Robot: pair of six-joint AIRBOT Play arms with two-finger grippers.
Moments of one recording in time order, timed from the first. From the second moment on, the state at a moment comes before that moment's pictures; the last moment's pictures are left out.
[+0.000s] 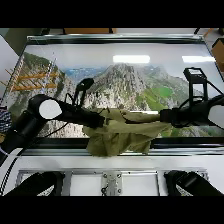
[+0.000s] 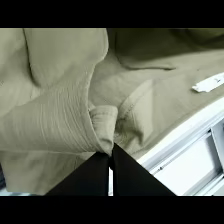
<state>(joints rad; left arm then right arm) -0.55 -1.03 1.08 1.13 -1.21 -1.68 0.51 -0.89 1.30 -1.71 1.69 2.10</state>
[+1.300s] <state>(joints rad) 0.05 -1.26 1.21 1.54 -0.96 -1.53 0.51 -0.95 1.31 -1.68 1.68 2.09</state>
